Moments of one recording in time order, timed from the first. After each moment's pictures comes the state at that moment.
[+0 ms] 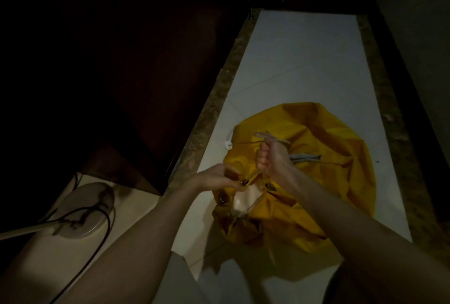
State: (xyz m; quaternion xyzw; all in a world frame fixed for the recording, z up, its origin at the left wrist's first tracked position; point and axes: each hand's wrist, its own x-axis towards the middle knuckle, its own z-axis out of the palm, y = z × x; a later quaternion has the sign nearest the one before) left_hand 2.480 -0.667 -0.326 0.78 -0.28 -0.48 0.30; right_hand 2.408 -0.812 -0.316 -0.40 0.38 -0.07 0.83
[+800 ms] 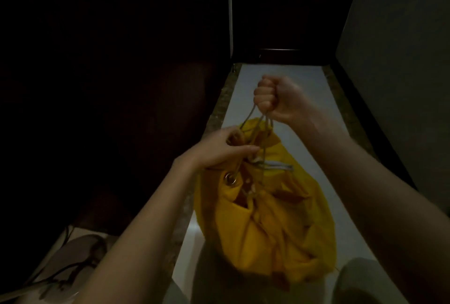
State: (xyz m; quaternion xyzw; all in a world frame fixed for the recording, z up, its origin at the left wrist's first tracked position) left_hand 2.501 -0.705 -0.154 0.77 -0.45 -0.28 0.36; right_hand 2.435 -0.868 -0.093 -0.38 0.12 -0.05 0.92
